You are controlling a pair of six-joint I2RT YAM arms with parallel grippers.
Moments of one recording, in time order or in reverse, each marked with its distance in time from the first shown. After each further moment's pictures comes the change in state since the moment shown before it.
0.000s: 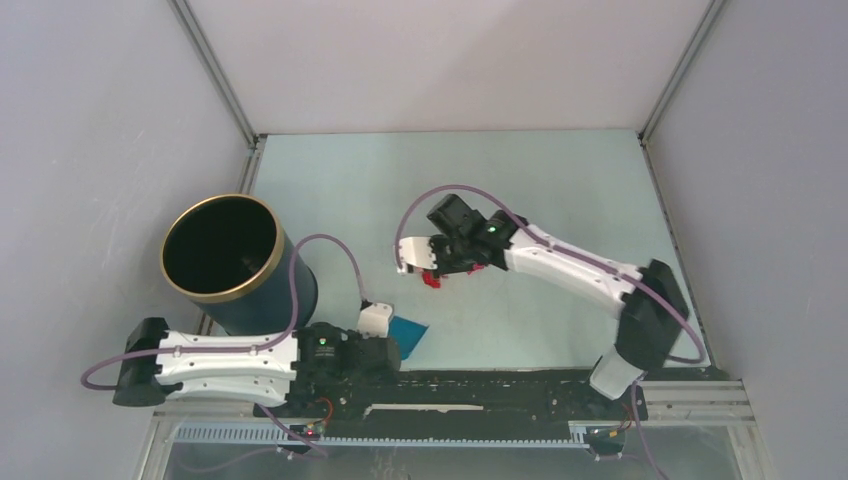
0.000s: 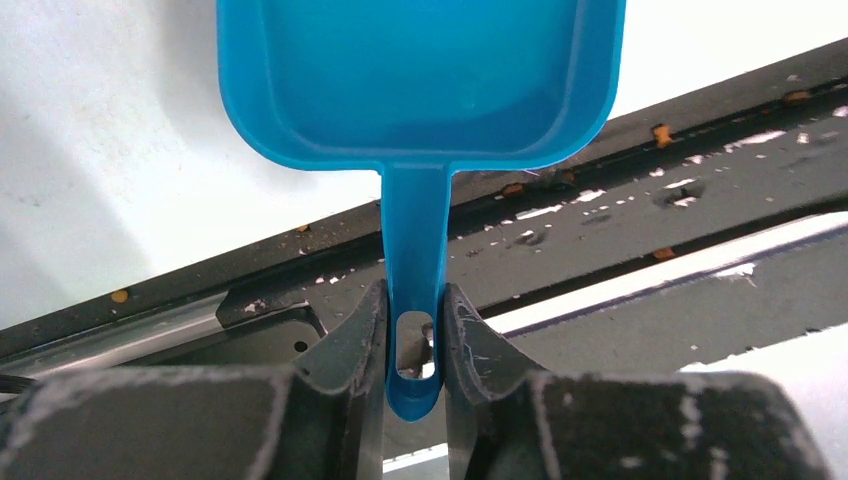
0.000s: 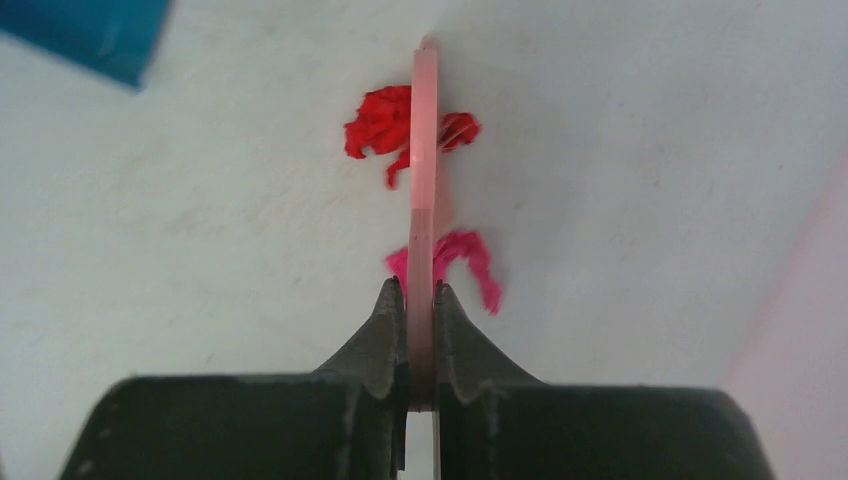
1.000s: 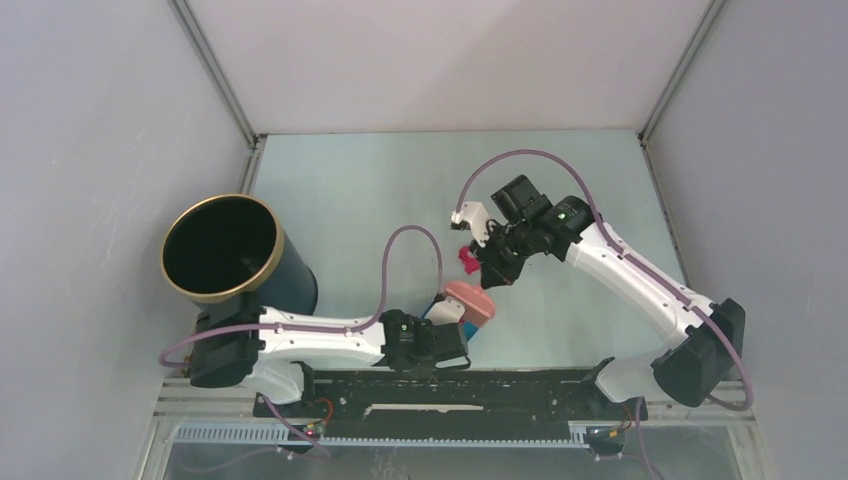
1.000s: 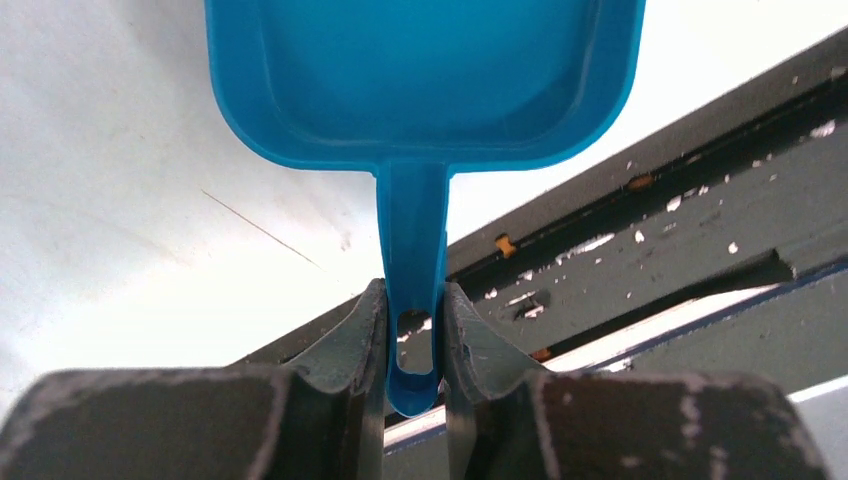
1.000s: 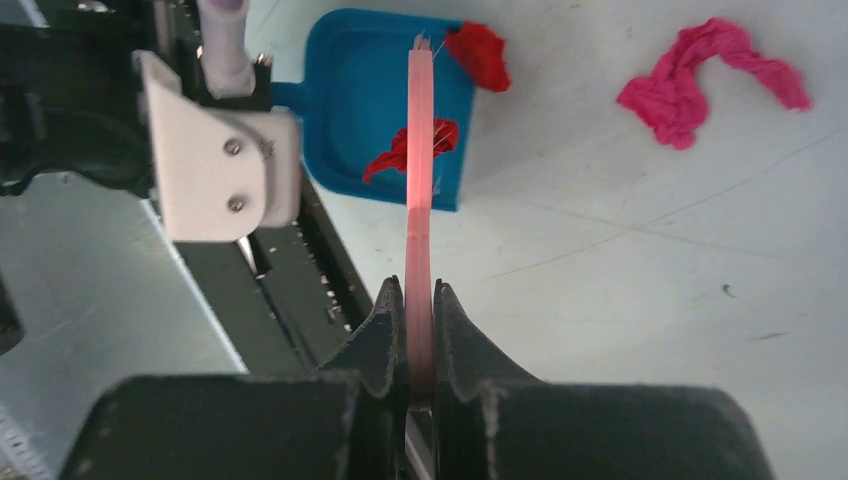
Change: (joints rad) left arm 0.040 0.552 0.287 0.237 0.037 0.331; right arm -0.215 -0.316 -0.063 -0.328 -0.304 0.600
